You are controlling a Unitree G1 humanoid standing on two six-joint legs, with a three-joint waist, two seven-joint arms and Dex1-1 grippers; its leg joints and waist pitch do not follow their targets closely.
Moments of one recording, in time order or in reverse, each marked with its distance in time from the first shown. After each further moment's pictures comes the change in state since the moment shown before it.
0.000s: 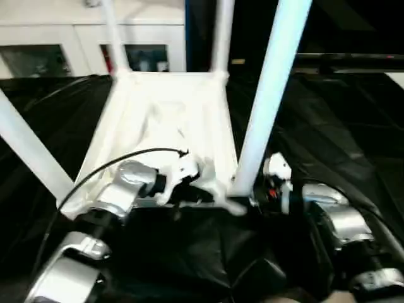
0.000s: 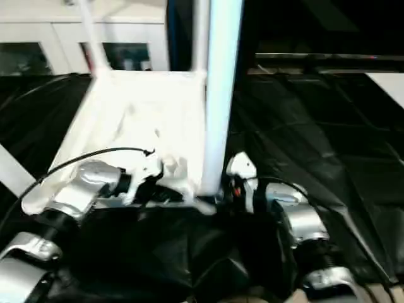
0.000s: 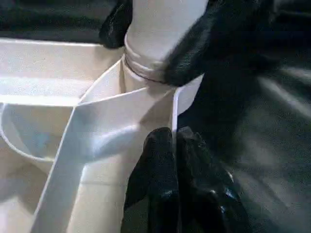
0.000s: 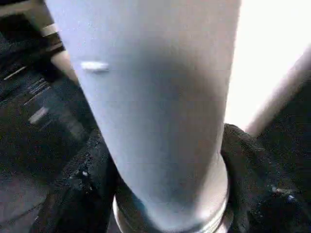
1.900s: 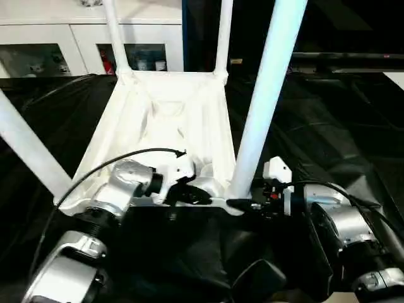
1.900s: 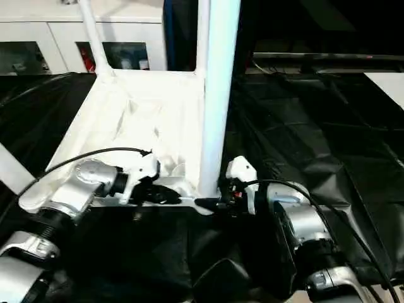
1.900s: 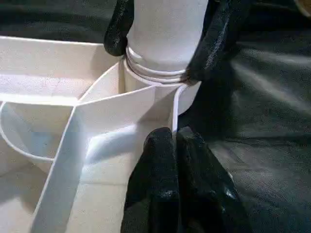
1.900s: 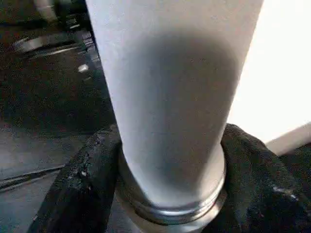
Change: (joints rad) left arm 0.030 0.064 -0.009 -0.033 -0.017 -0.056 -0.171; right arm 0.051 -0.105 0.092 -0.081 -0.023 -0.056 0.243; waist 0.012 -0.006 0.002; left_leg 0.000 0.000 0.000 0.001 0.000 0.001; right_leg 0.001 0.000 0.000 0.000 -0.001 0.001
